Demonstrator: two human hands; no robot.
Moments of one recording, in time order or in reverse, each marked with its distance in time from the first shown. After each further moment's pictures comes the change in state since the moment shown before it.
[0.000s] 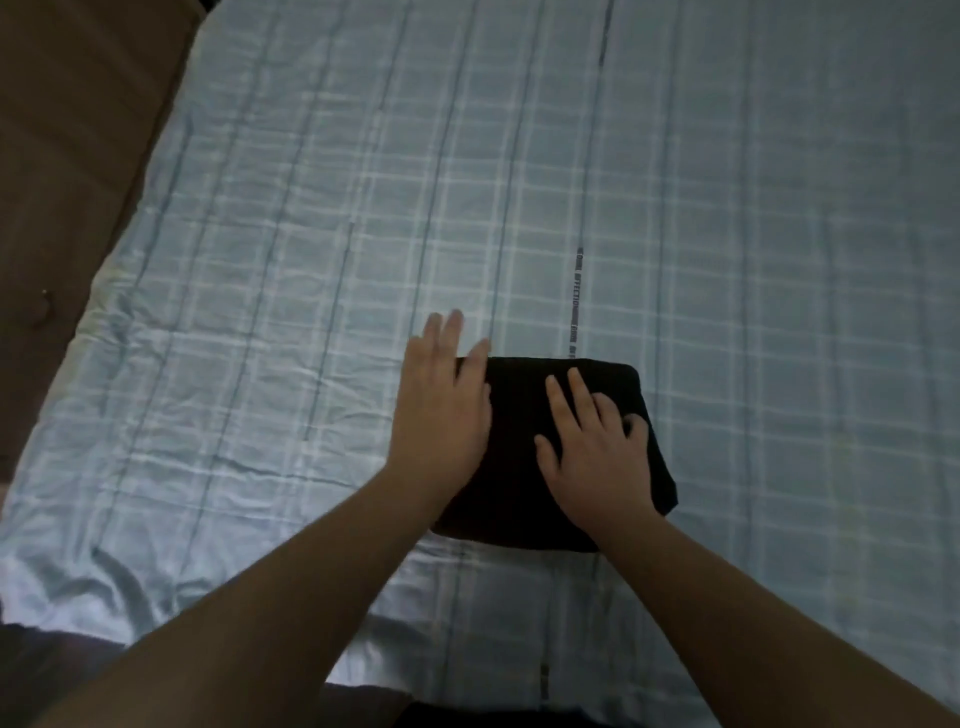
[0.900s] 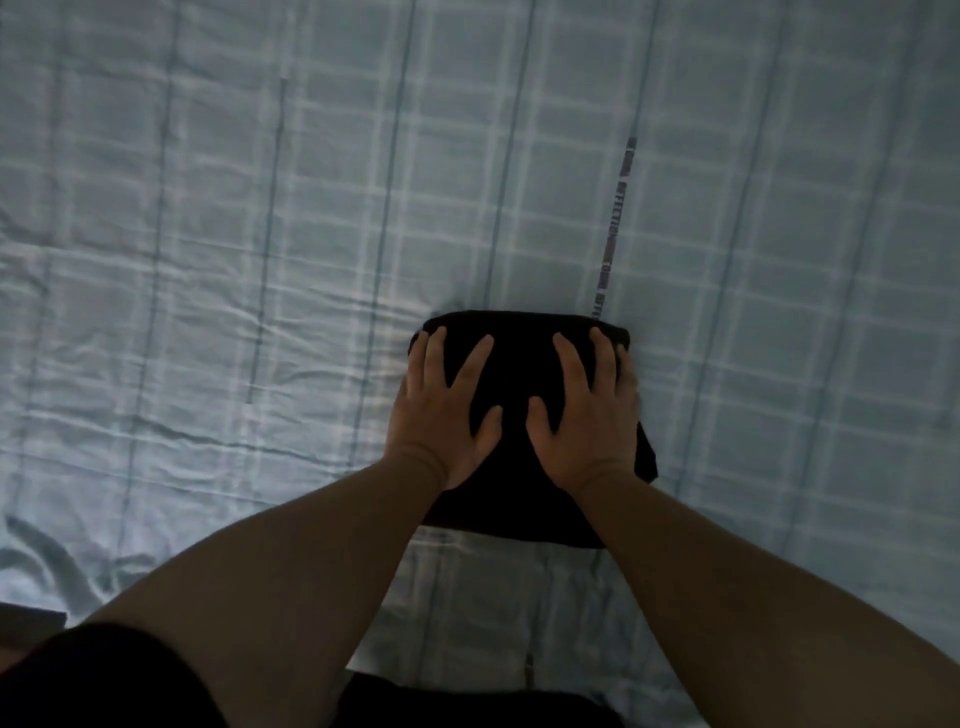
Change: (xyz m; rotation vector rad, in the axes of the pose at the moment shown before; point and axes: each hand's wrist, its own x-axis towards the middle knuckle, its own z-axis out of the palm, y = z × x) left_hand -0.009 -0.036 0.144 -0.085 -0.525 -0.253; right_hand 0.076 0.015 0.100 0.297 -0.076 0.146
